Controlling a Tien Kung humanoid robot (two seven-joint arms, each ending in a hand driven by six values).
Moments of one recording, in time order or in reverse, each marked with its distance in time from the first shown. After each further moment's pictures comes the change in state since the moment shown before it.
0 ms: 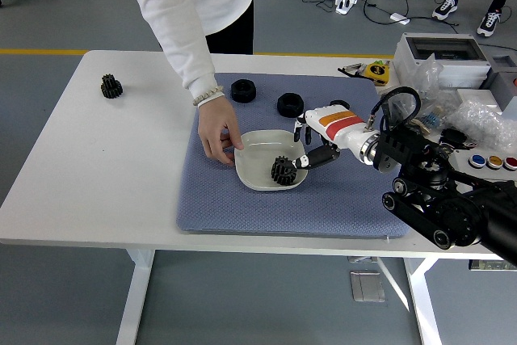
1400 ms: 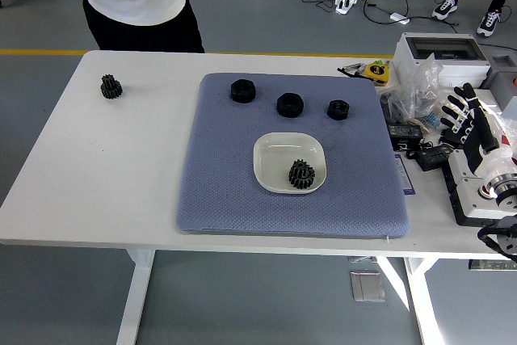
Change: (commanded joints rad) left arm 0.007 -0.010 -0.010 0.005 0.018 -0.003 -0.001; right arm -0.461 -0.175 0.610 0.108 1.194 0.050 0.231
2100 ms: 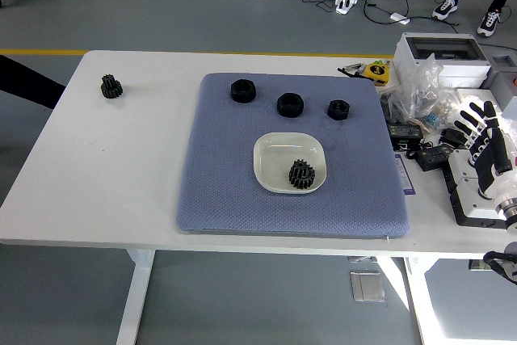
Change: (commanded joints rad) left arm 0.000 -0.006 0.011 0.002 -0.021 0.003 -0.007; right arm -0.141 0.033 0.149 0.092 -0.136 -0.007 0.017
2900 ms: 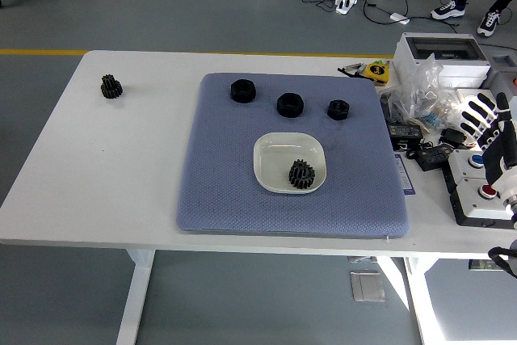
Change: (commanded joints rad) left arm -0.018 -0.004 0.018 0.002 -0.031 0.003 -0.012; right arm -0.001 -0.011 0.017 0.035 0.014 -0.007 0.014
